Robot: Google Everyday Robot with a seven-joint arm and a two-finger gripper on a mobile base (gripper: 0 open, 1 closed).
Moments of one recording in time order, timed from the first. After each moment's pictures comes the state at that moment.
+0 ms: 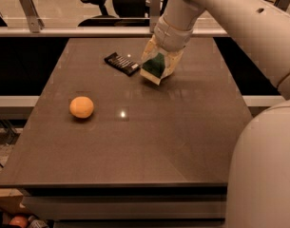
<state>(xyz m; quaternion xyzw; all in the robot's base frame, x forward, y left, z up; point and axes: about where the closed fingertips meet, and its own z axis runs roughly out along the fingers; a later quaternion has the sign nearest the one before) 0.653 -0.058 0.860 -0.94 0.32 -0.02 0.15</state>
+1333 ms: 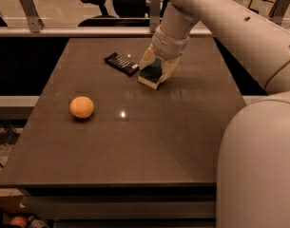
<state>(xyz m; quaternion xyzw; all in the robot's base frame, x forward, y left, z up) 0.657 -0.053 0.827 -0.94 0.32 0.01 0.14</state>
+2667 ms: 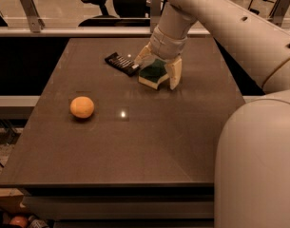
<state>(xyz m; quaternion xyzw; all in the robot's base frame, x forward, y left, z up) 0.658 -0.052 0.827 -0.94 0.32 0.01 0.14</state>
